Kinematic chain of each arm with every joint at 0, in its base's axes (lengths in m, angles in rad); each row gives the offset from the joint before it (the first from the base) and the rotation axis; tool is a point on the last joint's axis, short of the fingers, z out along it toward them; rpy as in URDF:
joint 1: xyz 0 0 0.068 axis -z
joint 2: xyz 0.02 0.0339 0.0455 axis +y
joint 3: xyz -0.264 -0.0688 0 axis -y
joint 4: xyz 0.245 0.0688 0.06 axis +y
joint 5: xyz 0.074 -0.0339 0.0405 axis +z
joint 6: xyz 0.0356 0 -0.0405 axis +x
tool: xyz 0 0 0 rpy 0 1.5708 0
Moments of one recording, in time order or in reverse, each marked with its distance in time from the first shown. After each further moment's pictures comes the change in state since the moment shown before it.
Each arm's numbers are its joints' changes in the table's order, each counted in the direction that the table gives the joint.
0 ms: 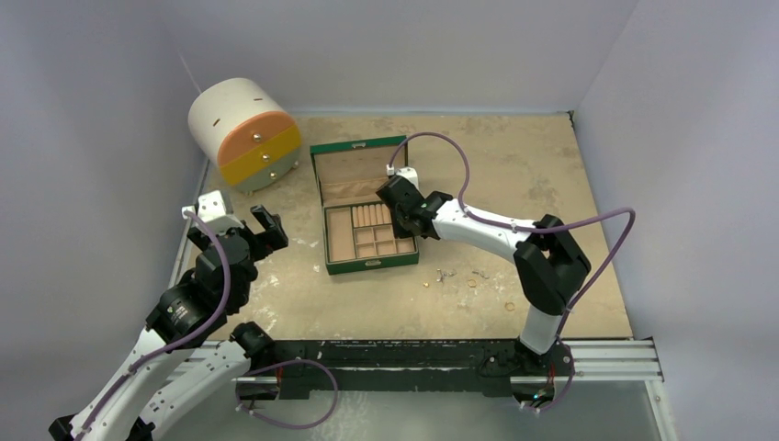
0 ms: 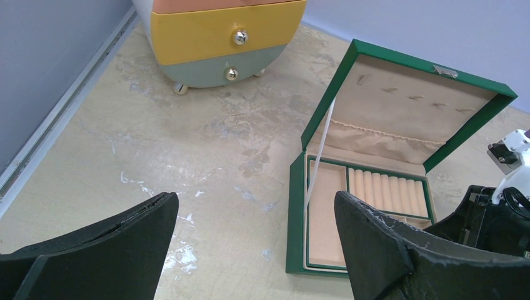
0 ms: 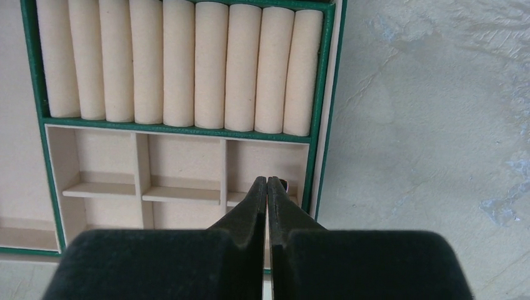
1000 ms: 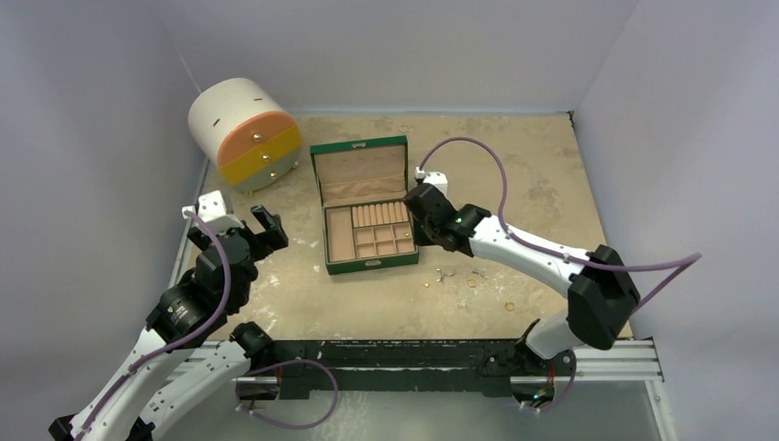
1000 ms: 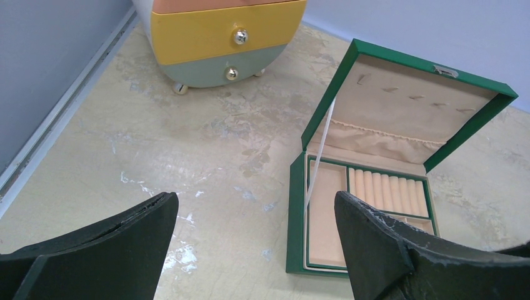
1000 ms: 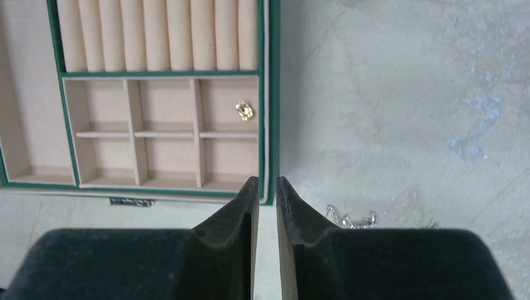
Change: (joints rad) left arm 0.000 0.000 0.000 0.000 0.000 0.000; right arm 0.005 -0.259 -0.167 0.019 -0.015 0.082
